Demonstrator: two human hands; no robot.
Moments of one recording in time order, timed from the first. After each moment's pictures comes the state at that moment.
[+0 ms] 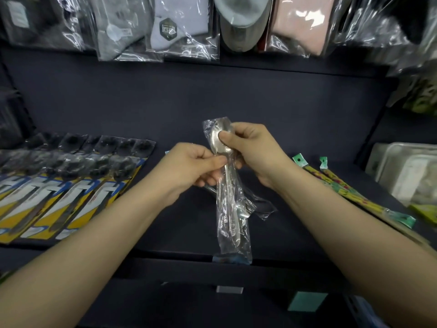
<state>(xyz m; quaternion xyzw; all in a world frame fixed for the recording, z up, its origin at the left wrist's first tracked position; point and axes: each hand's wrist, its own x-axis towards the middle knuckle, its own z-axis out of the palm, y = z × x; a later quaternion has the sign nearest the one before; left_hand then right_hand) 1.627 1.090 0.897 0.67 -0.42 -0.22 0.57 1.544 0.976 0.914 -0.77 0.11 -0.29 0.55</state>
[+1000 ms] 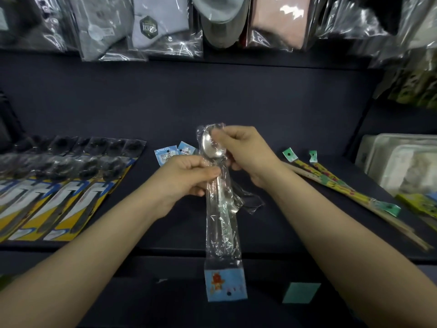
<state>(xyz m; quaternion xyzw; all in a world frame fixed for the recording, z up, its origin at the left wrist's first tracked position) 1.617 1.089 0.878 0.65 -0.40 -0.30 0.57 1.531 0.972 0.907 -0.77 0.16 -0.29 0.54</state>
